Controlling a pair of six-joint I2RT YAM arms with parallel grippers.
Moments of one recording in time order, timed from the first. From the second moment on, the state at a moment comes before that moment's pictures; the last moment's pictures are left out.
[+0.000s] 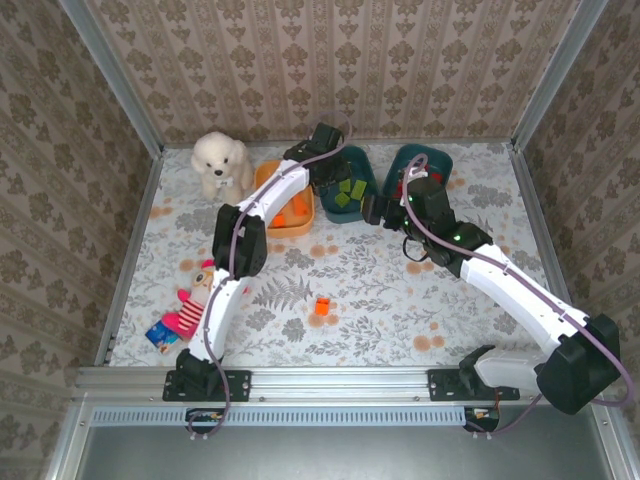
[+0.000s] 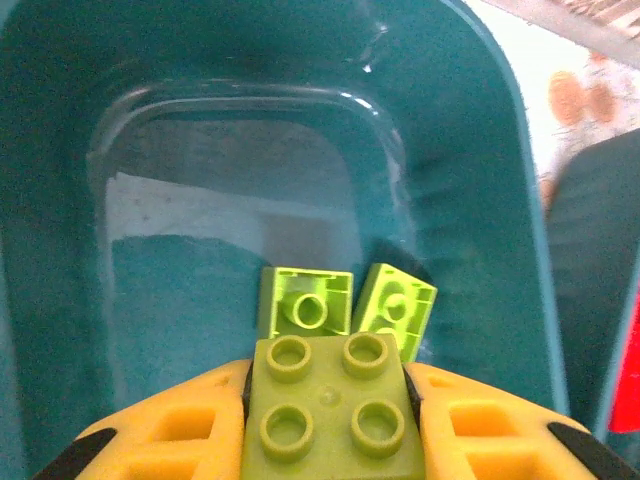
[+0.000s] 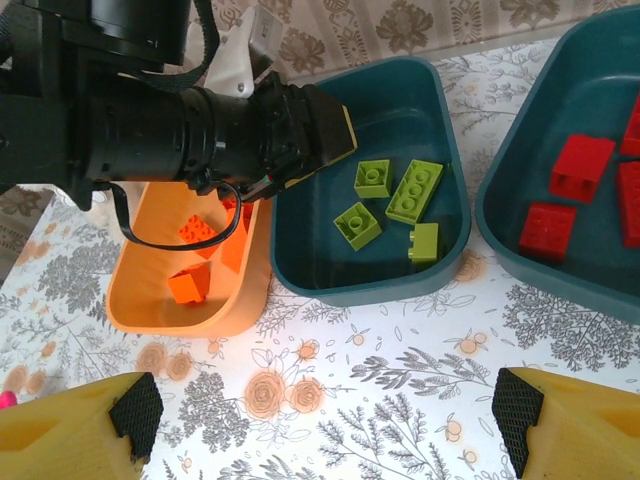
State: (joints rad) left arm -0.58 2.49 2.34 -0.73 0.04 -0.70; right arm 0.49 1.23 1.03 -0.32 0.10 0.49
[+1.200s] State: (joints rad) left arm -0.61 2.29 2.22 -0.85 -0.07 -0.71; right arm 0.47 1.08 0.97 -0.33 0.01 0.38
